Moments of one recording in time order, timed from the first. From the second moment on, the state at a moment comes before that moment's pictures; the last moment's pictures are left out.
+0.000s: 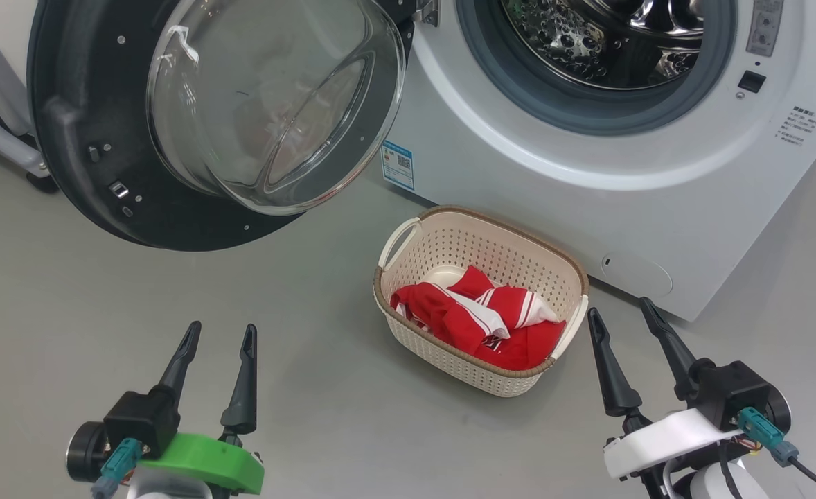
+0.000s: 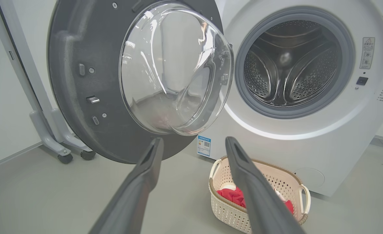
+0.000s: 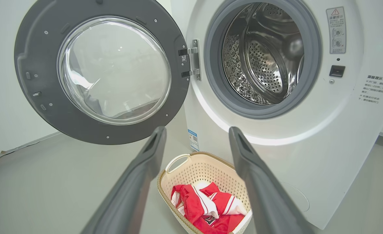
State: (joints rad) left arm -0.04 0.04 -0.17 0.18 -0.32 -0.07 -0.25; right arm 0.02 -0.11 0.25 0.09 0.30 0.01 -0.24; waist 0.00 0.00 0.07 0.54
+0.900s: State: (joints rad) left arm -0.04 0.04 -0.17 0.16 -0.32 -0.07 -0.25; right arm 0.00 -0.10 0.26 0.11 0.30 0.02 -0.24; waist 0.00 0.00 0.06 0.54
